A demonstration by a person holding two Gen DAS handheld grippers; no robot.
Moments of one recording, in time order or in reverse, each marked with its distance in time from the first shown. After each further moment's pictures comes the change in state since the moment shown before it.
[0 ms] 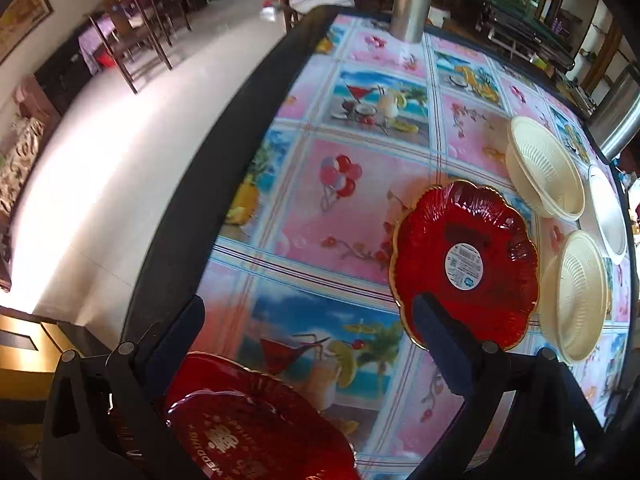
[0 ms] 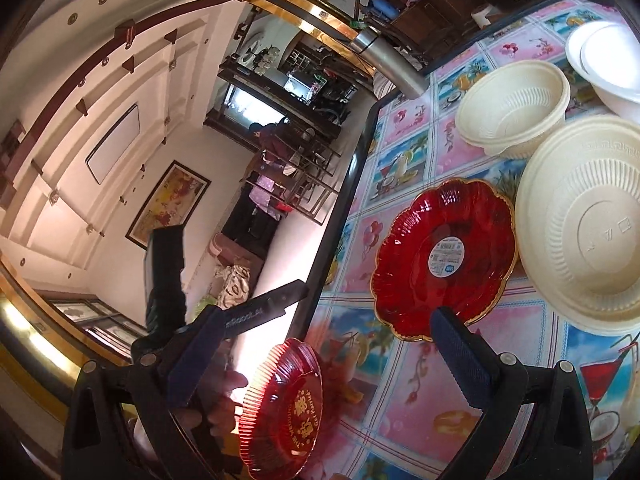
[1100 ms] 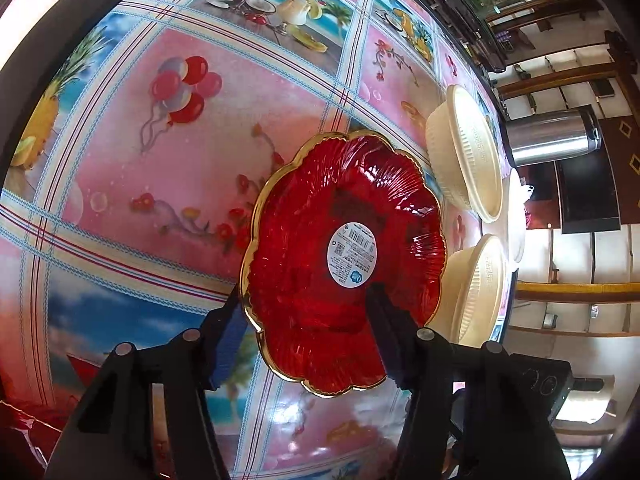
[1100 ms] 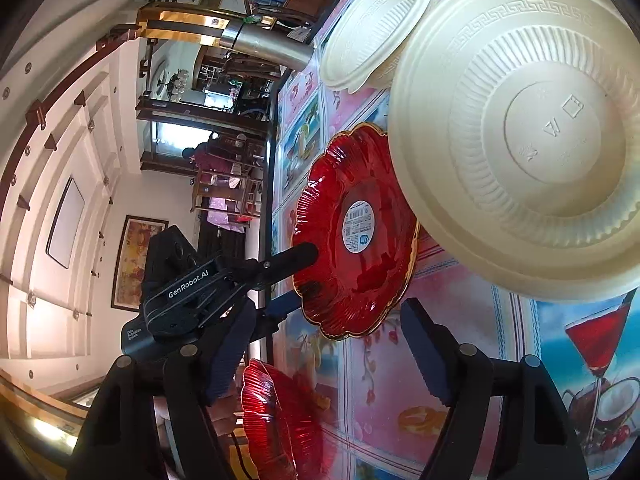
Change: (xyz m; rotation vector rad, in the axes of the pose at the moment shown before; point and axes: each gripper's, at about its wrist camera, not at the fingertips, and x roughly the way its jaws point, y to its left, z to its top) left arm 0.073 -0.022 0.008 -0.117 0.280 -0.549; right arm 0.023 -0.069 0.002 0.346 0.039 -0.131
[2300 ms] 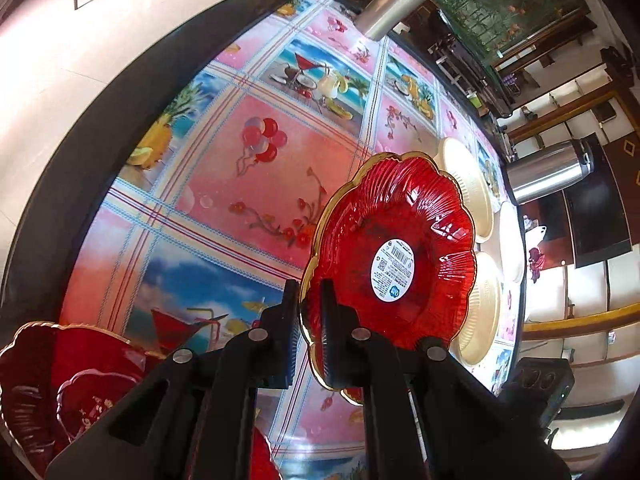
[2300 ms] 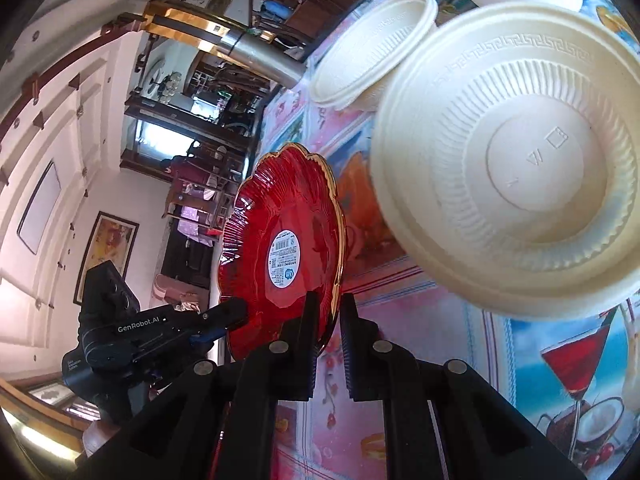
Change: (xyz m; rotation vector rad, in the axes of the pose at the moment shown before) left arm -0.076 0.016 -0.047 -0.026 -0.251 0.069; right arm 0.015 0.022 0.003 -0.122 -0.105 -0.111
